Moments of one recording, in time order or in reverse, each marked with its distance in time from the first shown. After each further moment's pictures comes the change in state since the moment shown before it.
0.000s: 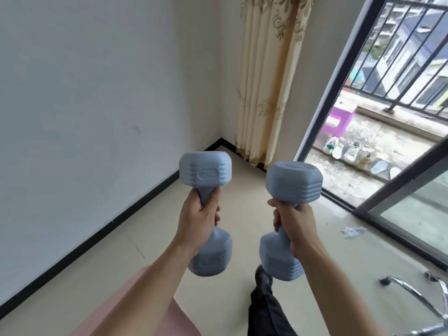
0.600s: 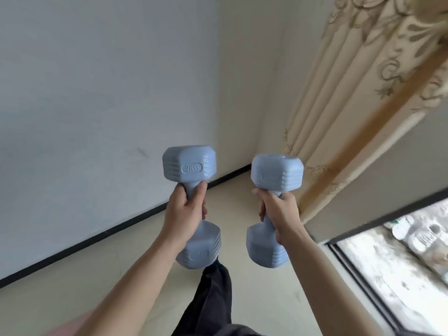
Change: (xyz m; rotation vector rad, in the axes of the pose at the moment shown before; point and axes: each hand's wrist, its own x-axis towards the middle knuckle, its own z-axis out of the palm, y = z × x) left_hand 0.439 0.050 0.051 0.031 0.403 -0.101; right_hand 0.459 -0.175 0.177 -0.184 -0.350 0.038
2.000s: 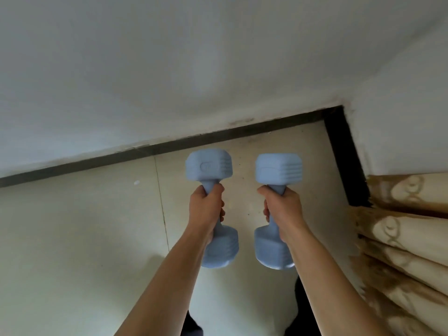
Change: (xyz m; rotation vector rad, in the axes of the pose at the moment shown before) left_hand 0.550 -0.628 0.325 -0.170 0.269 -0.838; right_hand 0.766 0.469 0.168 -0.351 -0.204 0.453
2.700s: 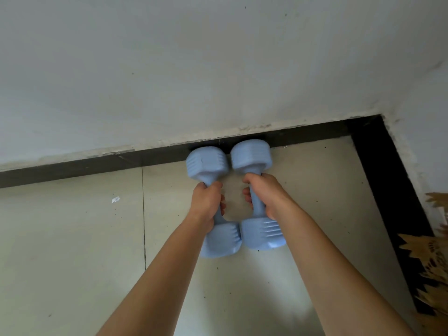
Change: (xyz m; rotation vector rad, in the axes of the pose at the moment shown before) left_hand 0.164 -0.036 0.028 -0.072 -0.017 0.084; right_hand 0.153 -0.001 0.087 -0.117 -0.234 -0.060
